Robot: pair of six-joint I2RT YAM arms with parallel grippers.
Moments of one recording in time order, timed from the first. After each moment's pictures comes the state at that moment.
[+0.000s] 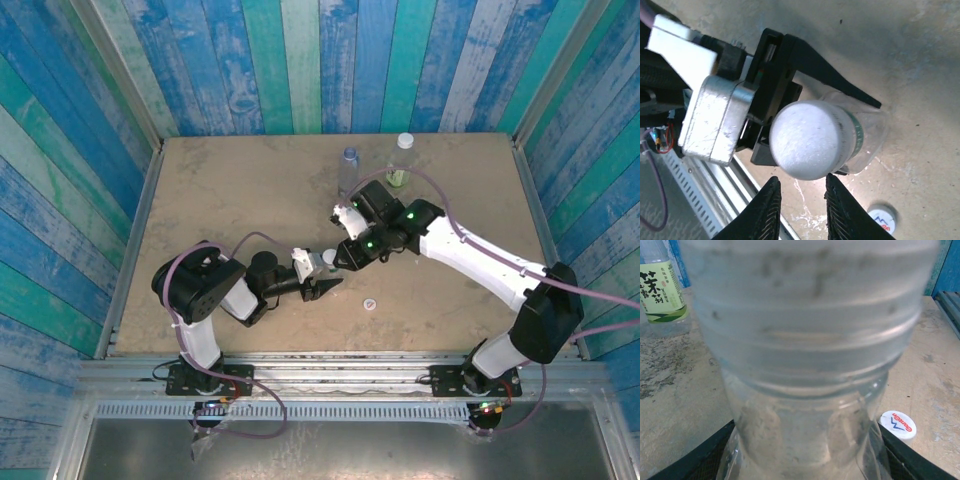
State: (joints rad) left arm -0.61 1.82 0.29 1.37 0.62 0.13; right arm 0.78 1.53 1.30 -0.84 -0.37 0.20
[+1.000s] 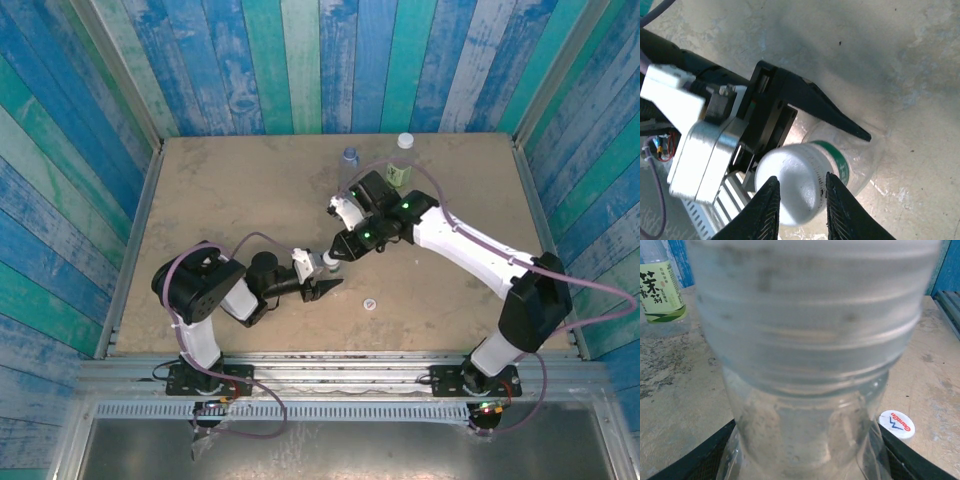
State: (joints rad) left arm -0.61 1.81 0.28 1.36 0.61 0.13; right arm 0.73 1.59 1.34 -0.81 -0.42 0.15
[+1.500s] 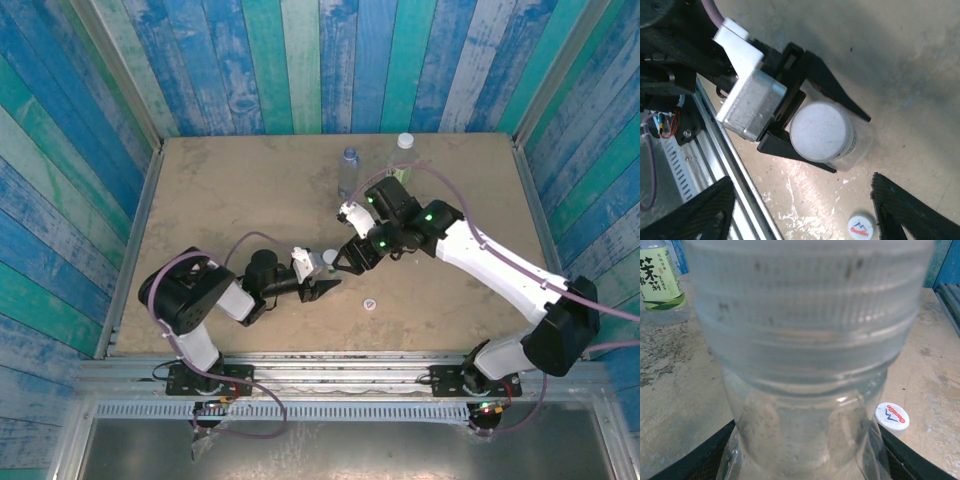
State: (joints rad) left arm -0.61 1.69 0.28 1.17 0.61 0.15; right arm 0.74 1.42 1.27 -0.81 -0.40 0.00
